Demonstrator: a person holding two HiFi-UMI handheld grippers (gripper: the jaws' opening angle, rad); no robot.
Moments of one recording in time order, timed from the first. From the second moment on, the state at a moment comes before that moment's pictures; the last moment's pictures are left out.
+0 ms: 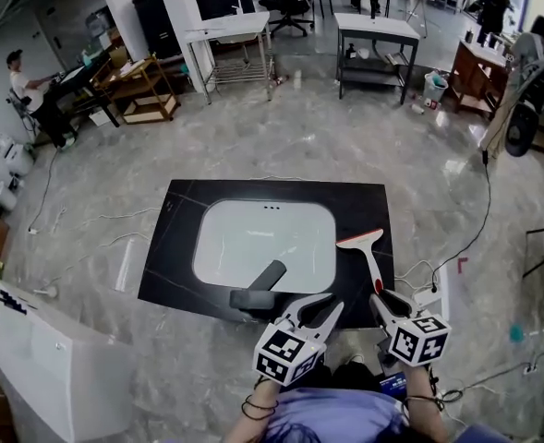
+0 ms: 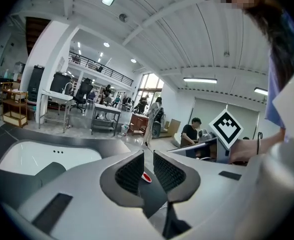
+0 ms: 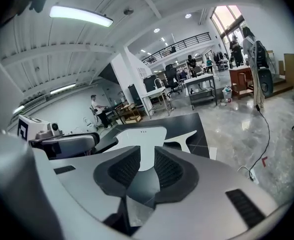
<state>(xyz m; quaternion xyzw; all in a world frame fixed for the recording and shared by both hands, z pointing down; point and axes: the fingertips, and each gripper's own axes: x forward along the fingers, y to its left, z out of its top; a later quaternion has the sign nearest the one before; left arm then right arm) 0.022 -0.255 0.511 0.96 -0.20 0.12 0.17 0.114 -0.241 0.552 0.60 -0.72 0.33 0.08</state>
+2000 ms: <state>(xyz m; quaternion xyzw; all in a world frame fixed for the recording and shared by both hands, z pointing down) 0.060 0.062 0.493 0.94 -0.28 0.13 0.14 0.135 0.063 0.524 0.52 -0.80 0.29 0.06</state>
